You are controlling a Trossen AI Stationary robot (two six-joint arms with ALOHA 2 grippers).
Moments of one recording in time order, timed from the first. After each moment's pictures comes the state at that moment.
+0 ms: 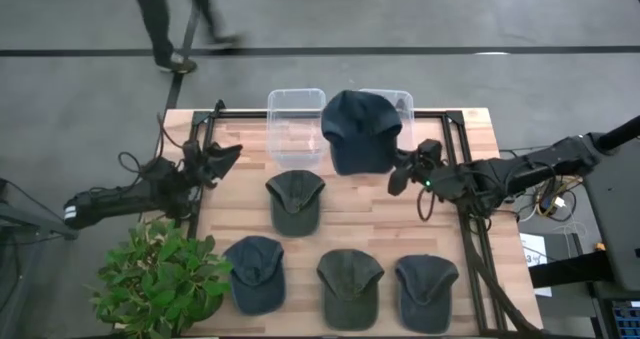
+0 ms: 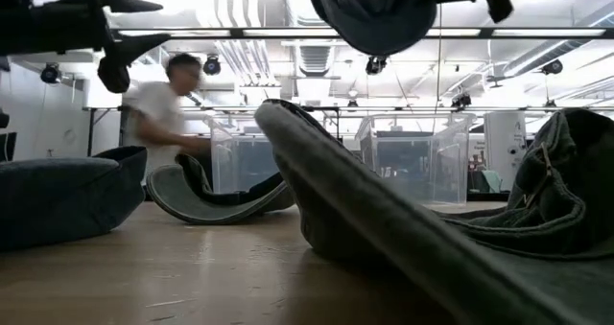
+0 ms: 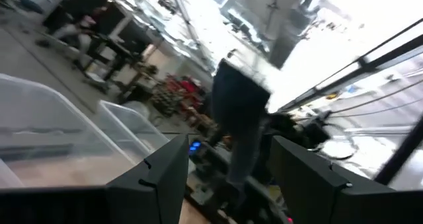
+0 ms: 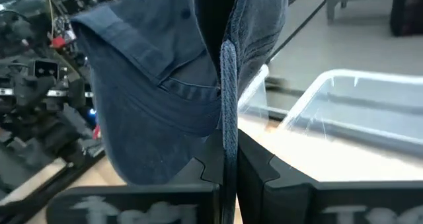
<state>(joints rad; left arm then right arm) 0.21 0.22 0.12 0.36 -0.19 -0.65 0.26 1.01 0.90 -0.31 0.97 0.73</state>
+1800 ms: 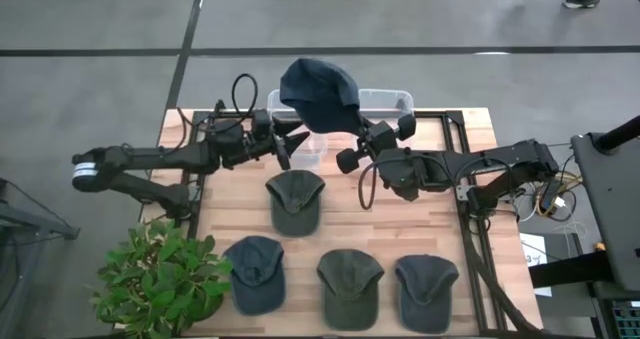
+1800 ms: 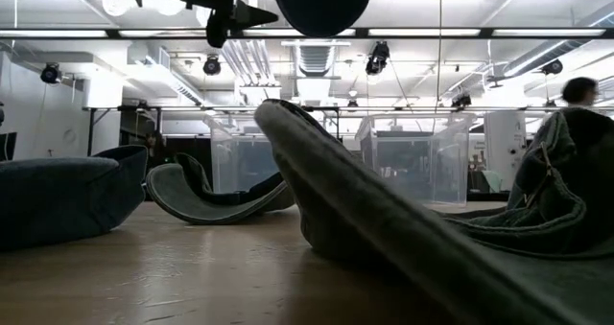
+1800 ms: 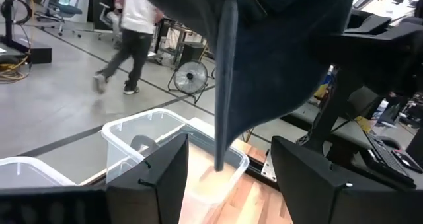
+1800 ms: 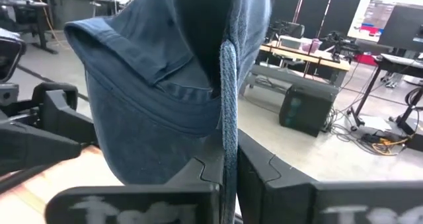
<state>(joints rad) 0.21 1.13 0.83 0.37 -0.21 -0.31 0.17 1.50 1.46 -0.24 1.24 0.17</state>
